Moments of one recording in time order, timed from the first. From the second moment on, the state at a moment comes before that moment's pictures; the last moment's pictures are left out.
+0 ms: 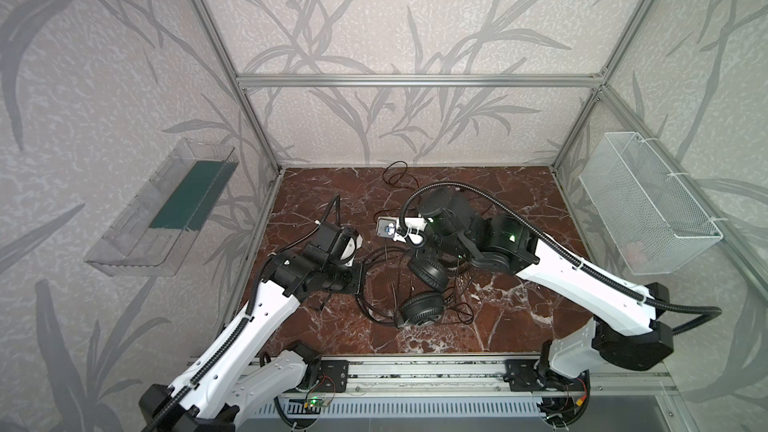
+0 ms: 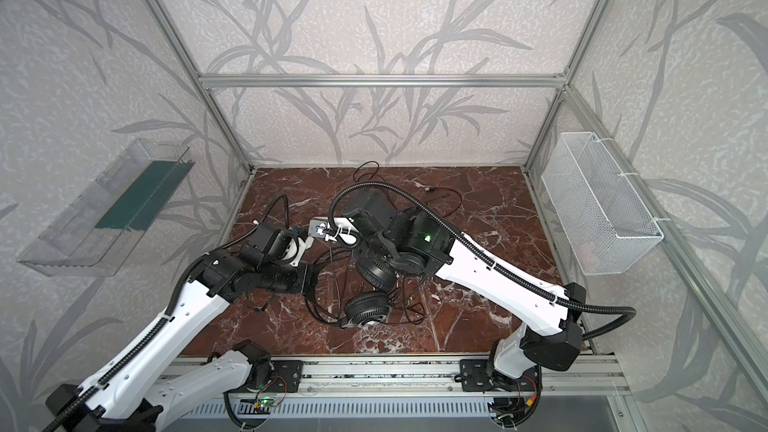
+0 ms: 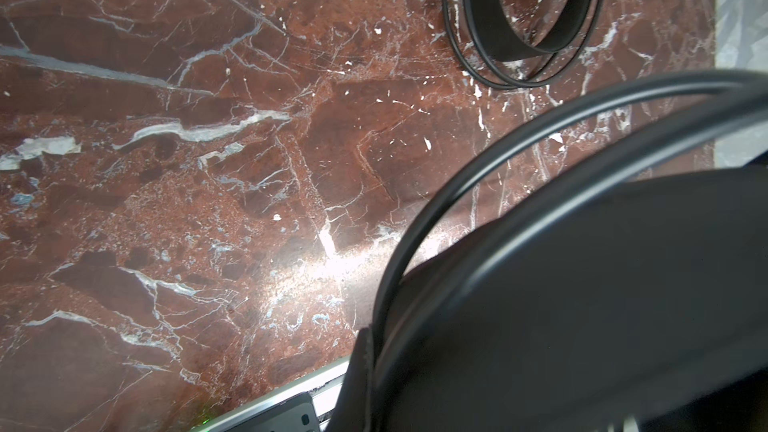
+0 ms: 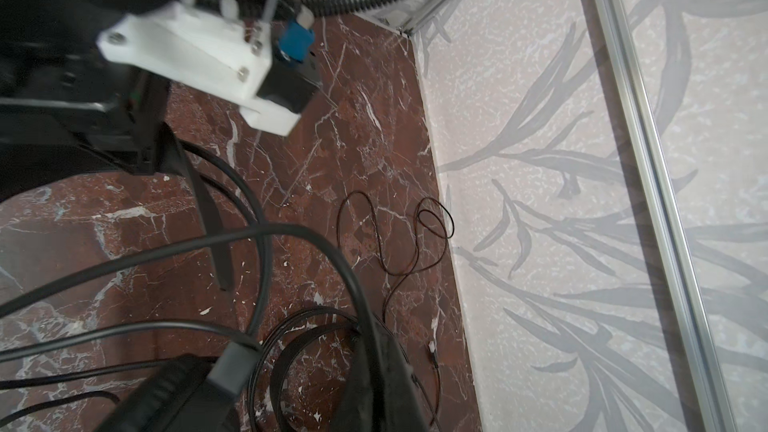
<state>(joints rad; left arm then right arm) -0.49 0.95 1.01 -1.12 0.23 -0.41 1.08 1.54 1.79 -0.88 0.31 -0.63</state>
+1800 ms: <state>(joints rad) -0.49 0.76 1.32 -1.20 0.43 -0.44 0.62 1.52 1.46 -0.63 0.15 -0.03</state>
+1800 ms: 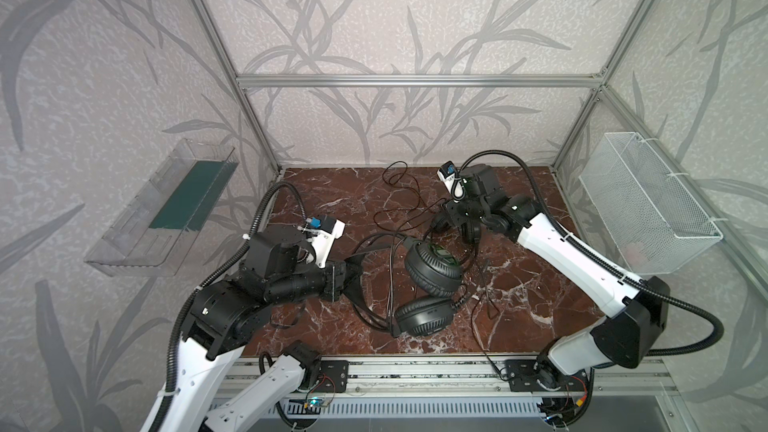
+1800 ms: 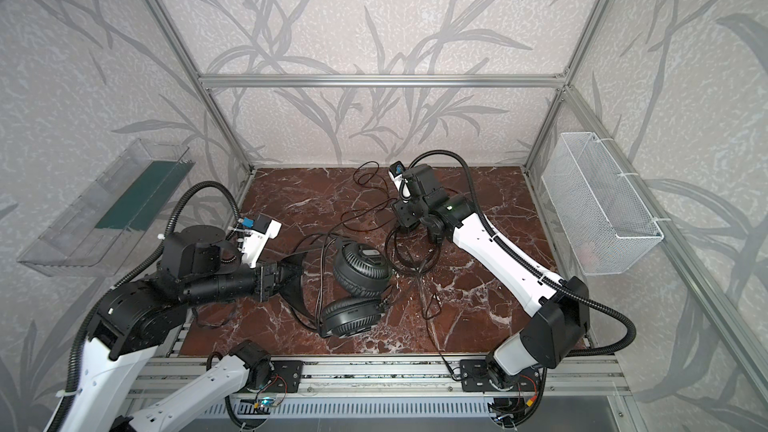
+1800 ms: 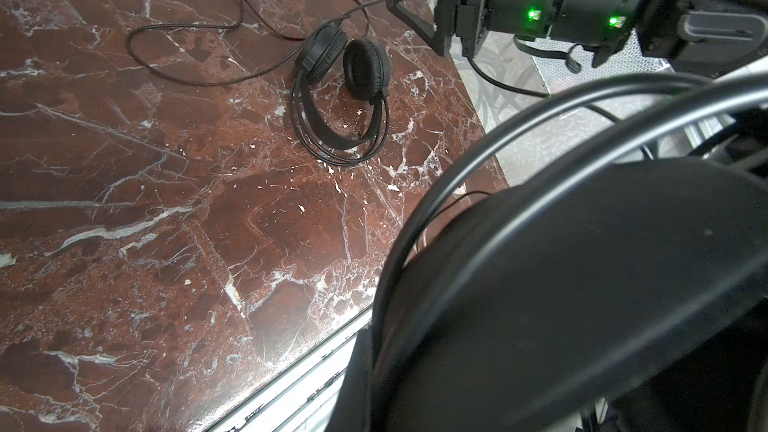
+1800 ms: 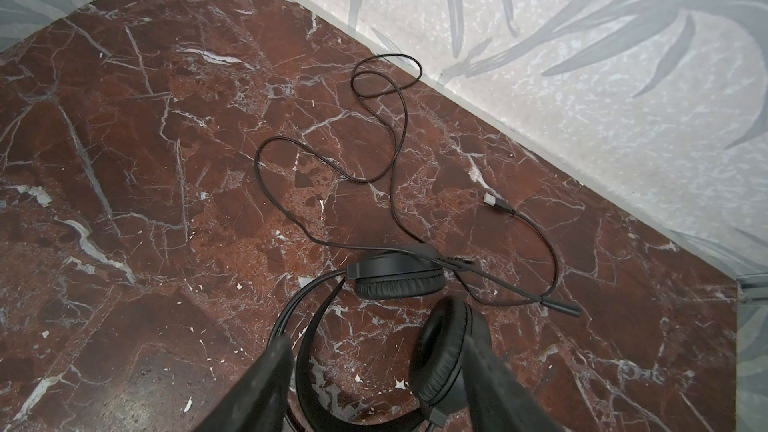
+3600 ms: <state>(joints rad) -0.50 0.73 1.34 -1.19 0.45 -0.35 0.55 1.10 1.00 -0.60 -0.32 0.29</state>
